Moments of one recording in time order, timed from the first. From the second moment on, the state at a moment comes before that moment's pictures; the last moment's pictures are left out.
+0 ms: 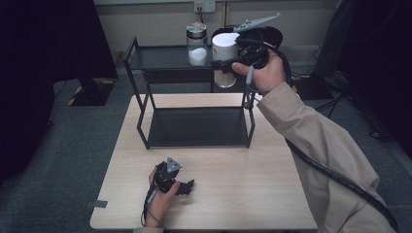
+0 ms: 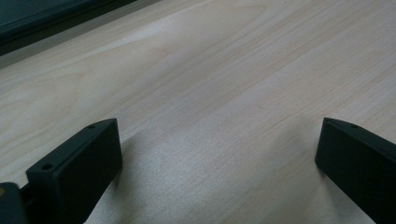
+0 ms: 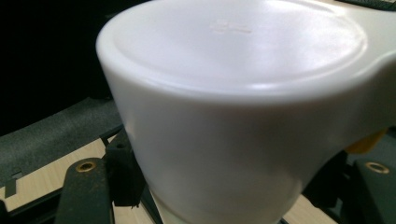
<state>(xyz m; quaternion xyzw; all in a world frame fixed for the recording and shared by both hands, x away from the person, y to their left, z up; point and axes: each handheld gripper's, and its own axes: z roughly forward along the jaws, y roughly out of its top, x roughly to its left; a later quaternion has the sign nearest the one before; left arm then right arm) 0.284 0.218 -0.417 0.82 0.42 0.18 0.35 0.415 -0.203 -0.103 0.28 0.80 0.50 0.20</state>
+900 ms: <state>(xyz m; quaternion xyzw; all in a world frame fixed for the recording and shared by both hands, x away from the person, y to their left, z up) 0.284 0.218 -0.417 0.82 0.42 0.18 0.35 0.449 -0.190 -0.078 0.31 0.77 0.51 0.23</state>
